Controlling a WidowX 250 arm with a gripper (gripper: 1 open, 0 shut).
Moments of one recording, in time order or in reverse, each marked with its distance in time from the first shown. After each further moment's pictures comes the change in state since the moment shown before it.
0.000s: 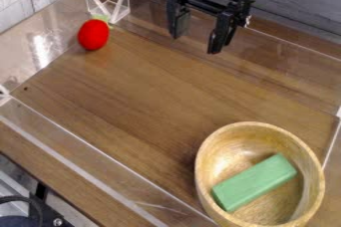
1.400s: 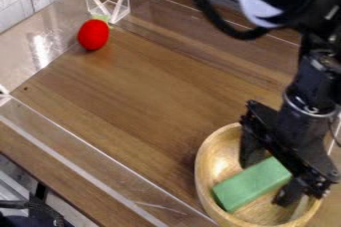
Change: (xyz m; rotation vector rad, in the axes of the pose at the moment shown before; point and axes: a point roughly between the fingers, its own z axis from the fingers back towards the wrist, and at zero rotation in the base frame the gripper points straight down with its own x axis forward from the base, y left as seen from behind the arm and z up) arm -0.067 -0.130 -0.071 0.021 -0.027 -0.402
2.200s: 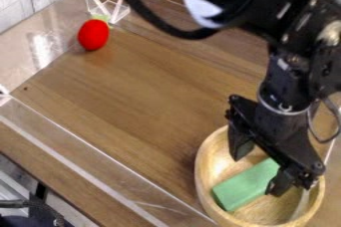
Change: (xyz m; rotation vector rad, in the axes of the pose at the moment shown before) arm -0.001 0.009 -0.001 -0.009 -0.140 0.078
